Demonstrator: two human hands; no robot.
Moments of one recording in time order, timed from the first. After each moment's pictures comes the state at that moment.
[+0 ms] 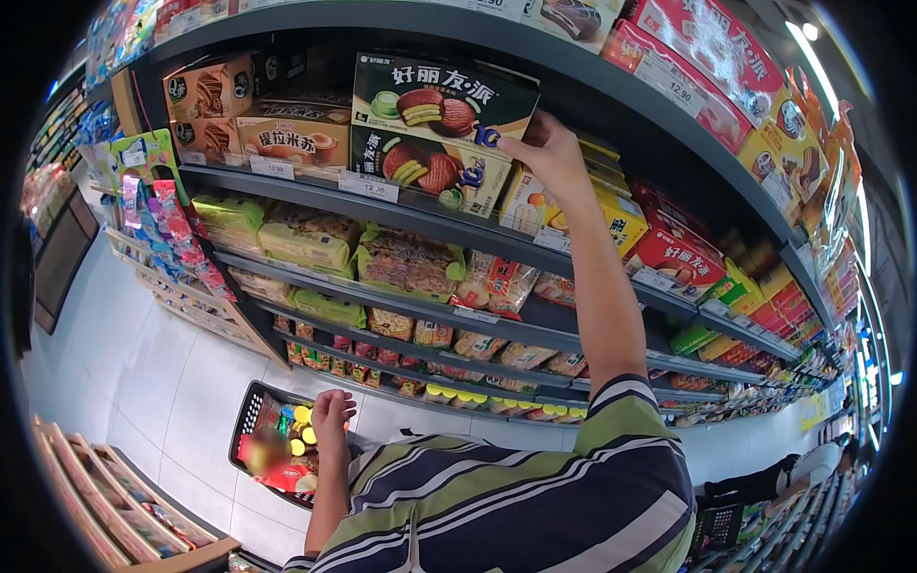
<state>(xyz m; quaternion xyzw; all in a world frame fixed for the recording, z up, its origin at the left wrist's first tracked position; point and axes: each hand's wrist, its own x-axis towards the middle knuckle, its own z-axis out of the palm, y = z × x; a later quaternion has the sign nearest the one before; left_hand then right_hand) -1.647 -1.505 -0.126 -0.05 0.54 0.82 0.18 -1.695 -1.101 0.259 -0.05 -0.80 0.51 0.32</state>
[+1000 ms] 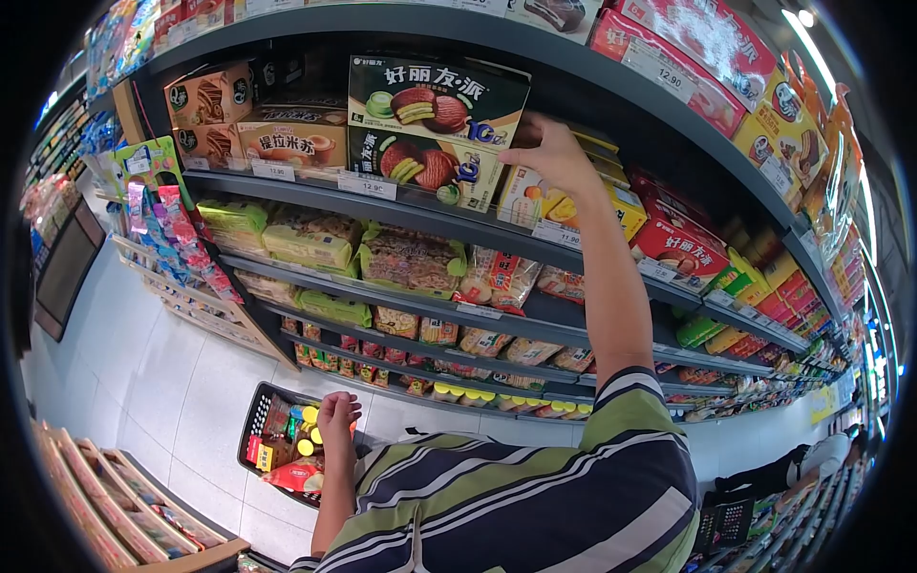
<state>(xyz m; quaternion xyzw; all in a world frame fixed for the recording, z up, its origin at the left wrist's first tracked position) -1.641 -1.508 -0.136 -0.07 0.54 0.82 0.18 -1.682 -1.088 0.270 -0.06 -0.88 0.42 0.21</state>
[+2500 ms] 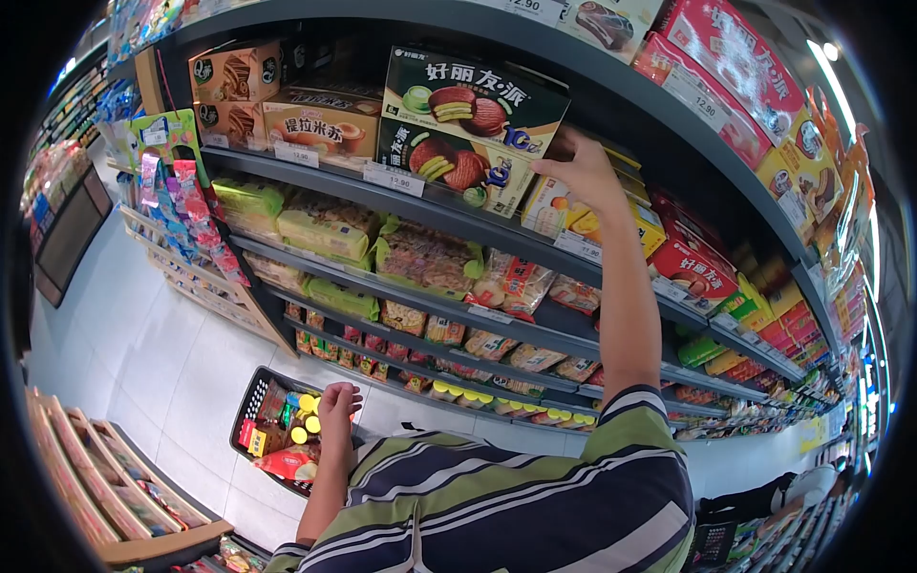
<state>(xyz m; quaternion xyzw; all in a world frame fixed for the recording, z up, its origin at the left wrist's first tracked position) -1.652 -1.513 -0.148 -0.05 0.56 0.81 0.19 -1.684 -1.080 0.261 -0.07 -0.89 0.39 0.23</state>
